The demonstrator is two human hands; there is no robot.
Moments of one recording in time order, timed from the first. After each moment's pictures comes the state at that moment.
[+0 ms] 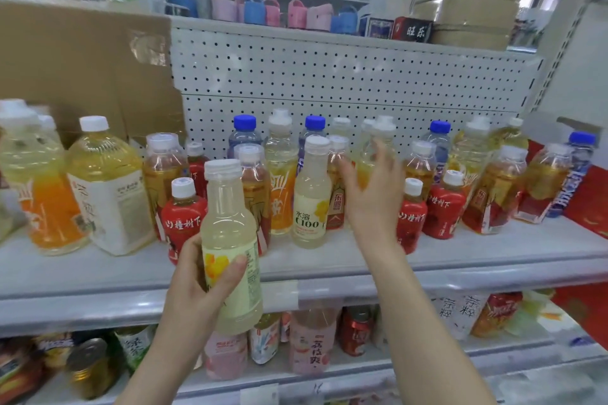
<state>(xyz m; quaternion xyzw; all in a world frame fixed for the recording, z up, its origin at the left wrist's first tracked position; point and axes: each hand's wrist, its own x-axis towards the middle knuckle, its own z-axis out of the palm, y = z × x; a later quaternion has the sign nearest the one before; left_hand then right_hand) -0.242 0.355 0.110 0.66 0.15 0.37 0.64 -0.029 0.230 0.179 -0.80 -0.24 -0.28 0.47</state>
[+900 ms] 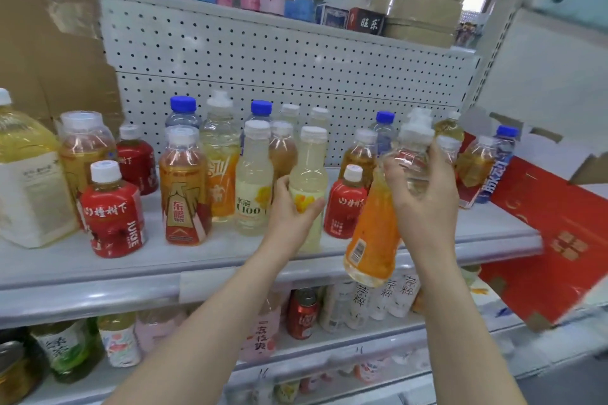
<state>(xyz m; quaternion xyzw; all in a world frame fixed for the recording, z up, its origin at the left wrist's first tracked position) -0.061 0.262 0.131 0.76 0.11 0.30 0.57 -0.029 0.088 0.196 -0.78 -0.18 -0.29 0.53</state>
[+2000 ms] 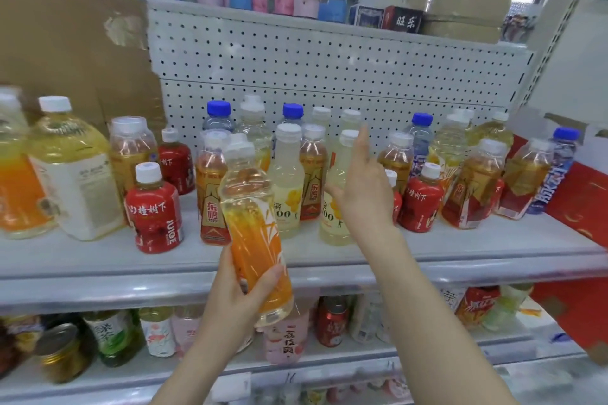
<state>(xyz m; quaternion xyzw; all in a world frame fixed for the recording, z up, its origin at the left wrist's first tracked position) -0.191 0.290 0.081 0.67 0.17 0.31 0.65 0.002 0.198 0.178 -0.89 -0.27 -0.25 0.27</state>
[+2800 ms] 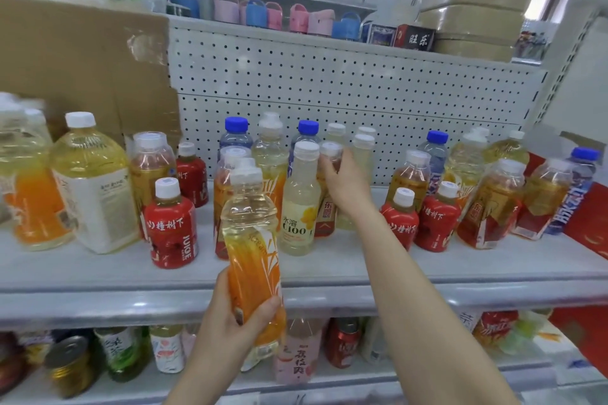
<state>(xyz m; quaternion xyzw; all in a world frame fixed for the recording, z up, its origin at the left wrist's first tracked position) -0.210 0.312 0.075 0.69 0.18 0.30 0.63 0.043 0.265 0.188 -0.82 -0.30 -0.09 0.49</state>
